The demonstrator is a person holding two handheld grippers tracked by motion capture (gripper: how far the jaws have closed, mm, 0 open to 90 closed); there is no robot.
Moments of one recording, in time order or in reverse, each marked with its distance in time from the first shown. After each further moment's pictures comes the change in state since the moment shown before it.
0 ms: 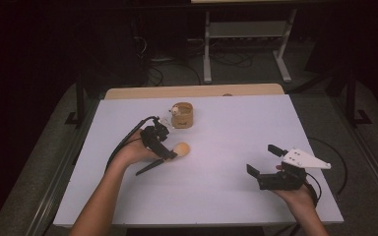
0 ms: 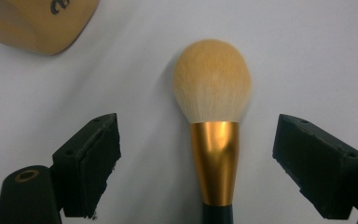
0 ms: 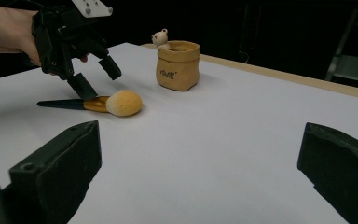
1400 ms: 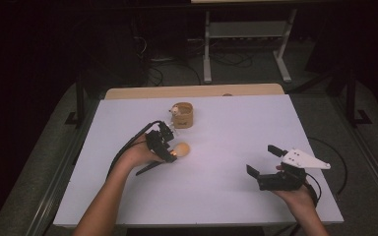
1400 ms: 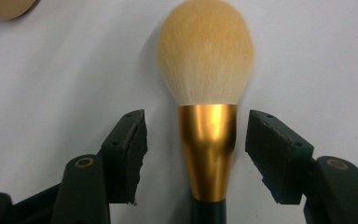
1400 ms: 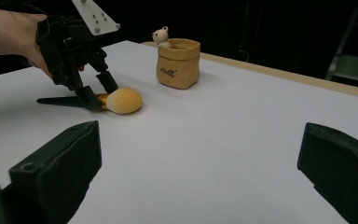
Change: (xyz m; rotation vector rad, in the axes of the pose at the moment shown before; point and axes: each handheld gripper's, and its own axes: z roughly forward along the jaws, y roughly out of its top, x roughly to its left) left arm -0.009 0.004 0.016 0.138 0.008 0.000; right arm 0.001 -0.001 0.000 0.007 0.001 -0.001
